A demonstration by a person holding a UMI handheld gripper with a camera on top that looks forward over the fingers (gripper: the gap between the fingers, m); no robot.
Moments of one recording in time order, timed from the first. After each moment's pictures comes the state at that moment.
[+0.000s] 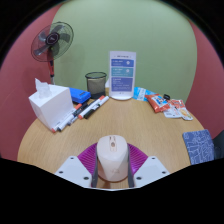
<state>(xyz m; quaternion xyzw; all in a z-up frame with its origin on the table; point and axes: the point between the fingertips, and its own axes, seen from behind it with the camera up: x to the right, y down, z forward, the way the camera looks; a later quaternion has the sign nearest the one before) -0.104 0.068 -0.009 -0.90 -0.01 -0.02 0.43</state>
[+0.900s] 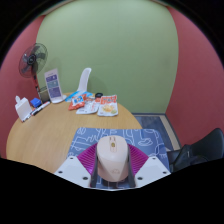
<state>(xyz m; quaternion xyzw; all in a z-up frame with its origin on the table) 0.260 -0.010 0.033 -0.90 0.01 -0.01 0.45</state>
